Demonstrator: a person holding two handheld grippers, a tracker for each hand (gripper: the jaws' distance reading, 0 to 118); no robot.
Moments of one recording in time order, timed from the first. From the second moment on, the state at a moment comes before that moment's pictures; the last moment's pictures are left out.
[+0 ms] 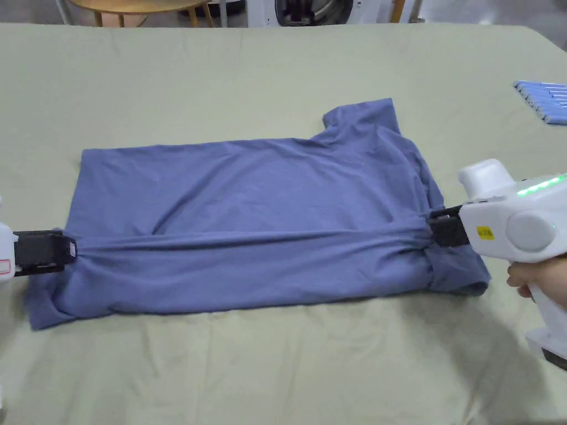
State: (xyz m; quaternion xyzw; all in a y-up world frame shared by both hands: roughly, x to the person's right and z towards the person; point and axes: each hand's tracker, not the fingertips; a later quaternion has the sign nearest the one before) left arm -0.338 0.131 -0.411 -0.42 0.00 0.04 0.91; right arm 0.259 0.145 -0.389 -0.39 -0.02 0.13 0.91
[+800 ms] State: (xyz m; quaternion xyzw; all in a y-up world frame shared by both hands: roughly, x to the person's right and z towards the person) left arm -0.250 0.131 -0.159 -0.30 -0.04 0.06 0.95; right arm 0.147 0.147 -0.145 -0.26 0.06 0.01 0.96
